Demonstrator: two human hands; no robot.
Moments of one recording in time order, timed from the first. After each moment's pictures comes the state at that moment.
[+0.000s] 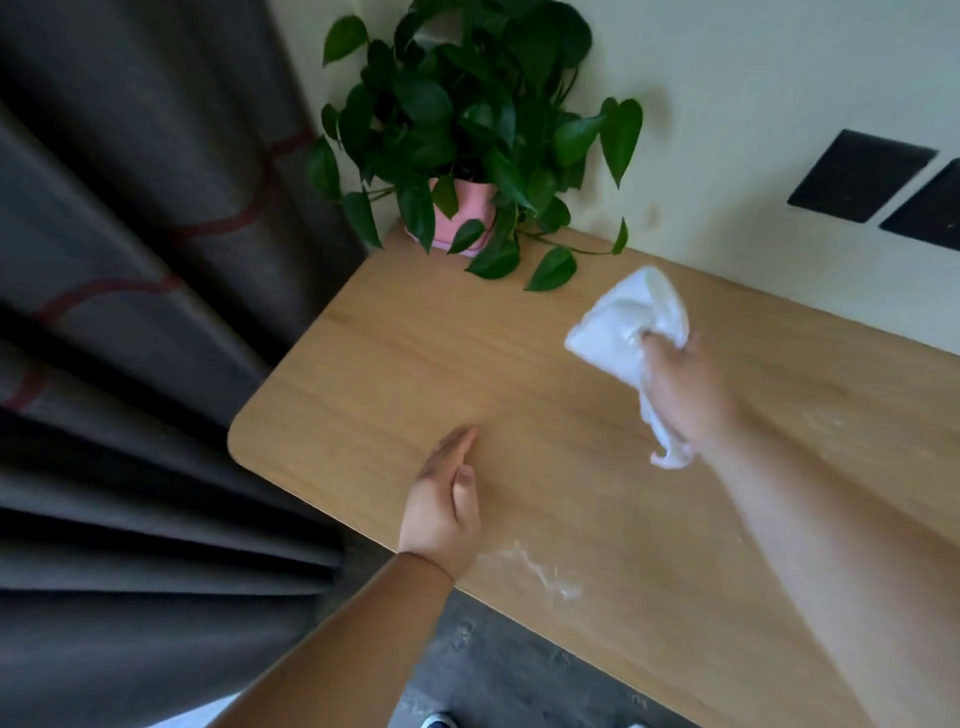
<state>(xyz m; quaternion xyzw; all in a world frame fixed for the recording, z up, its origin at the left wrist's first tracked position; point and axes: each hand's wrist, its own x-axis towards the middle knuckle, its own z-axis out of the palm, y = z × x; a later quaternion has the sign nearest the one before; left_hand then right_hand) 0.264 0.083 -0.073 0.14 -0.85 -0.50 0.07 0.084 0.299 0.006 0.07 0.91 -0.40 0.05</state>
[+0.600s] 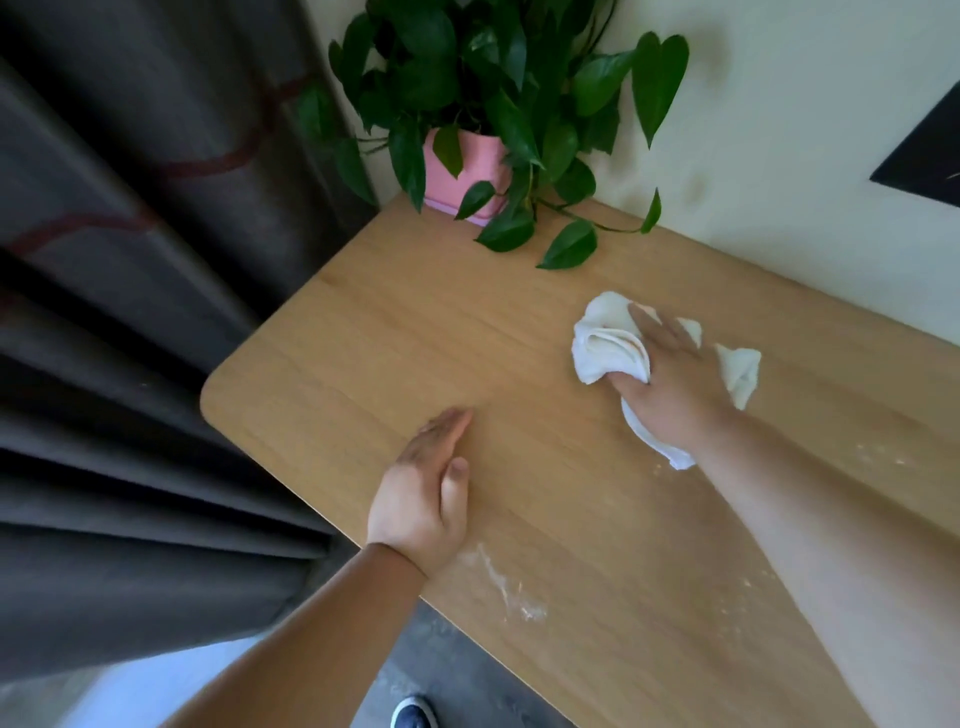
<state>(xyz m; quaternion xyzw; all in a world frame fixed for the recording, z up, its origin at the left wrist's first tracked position) 0.251 0.098 -0.096 0.11 -0.91 -0.39 0.10 0.028 0.326 -0.082 -0.23 0.95 -0.16 0.09</state>
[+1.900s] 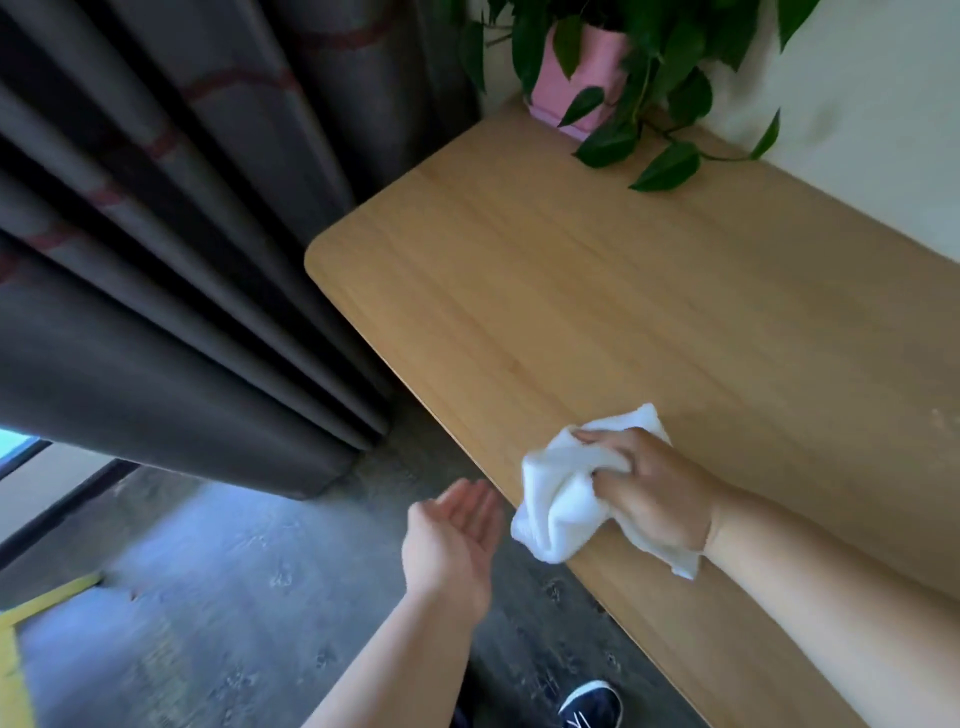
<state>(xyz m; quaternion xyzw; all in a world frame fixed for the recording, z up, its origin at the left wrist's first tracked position) 0.376 0.210 -0.128 0.60 -0.17 -0.76 0.18 0.205 0.344 -0.063 -0.38 0.71 -0.40 0.44</state>
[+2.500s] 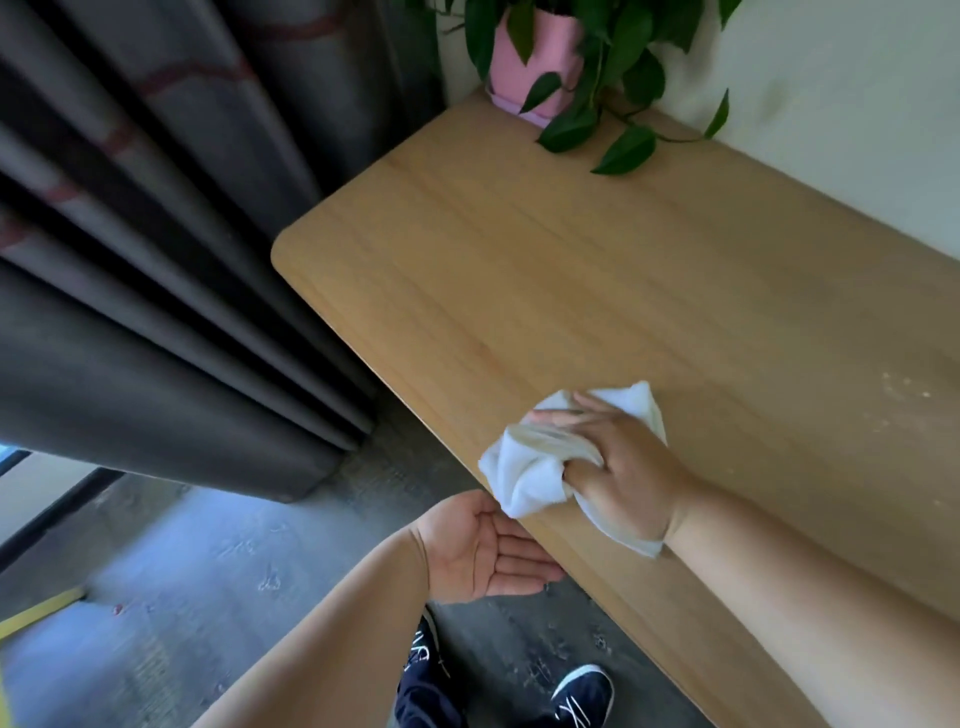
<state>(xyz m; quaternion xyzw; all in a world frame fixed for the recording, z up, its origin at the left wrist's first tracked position) 0.374 0.203 -0.145 0.37 -0.26 -0.82 -0.35 0.211 0.359 -0.076 -0.45 0.77 -0.32 0.32</state>
